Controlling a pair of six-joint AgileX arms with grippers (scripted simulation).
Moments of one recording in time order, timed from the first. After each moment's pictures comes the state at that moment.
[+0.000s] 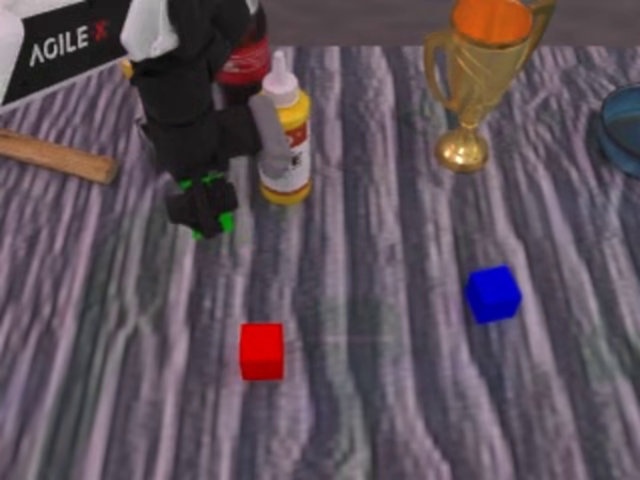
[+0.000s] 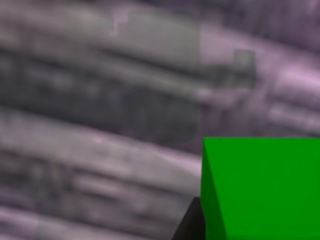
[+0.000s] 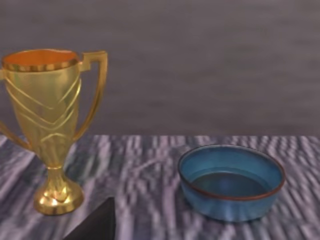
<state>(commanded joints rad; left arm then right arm) -0.39 2.21 1.81 -1.16 0.02 0.94 0.00 0.00 0.00 0.00 0.00 0.00</state>
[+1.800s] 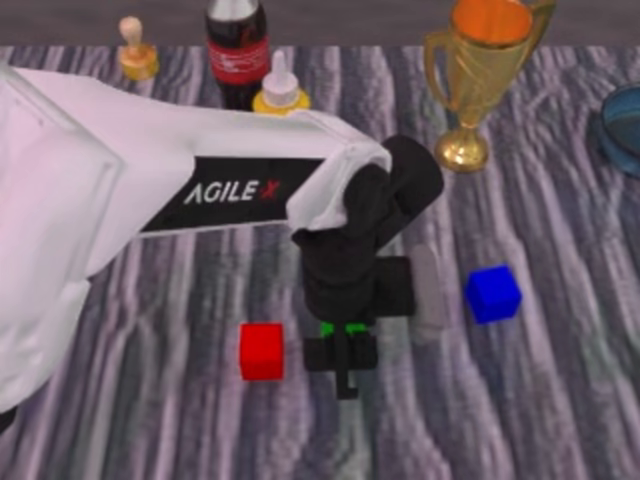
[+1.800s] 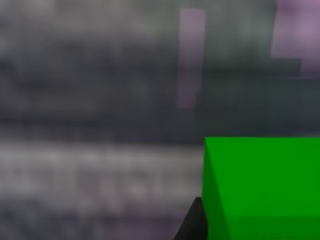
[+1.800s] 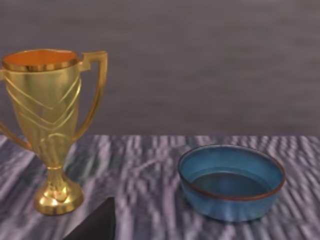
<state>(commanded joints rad) -0.80 2.15 1.49 -0.89 0.01 0.78 0.00 0.00 0.00 0.00 0.00 0.00</state>
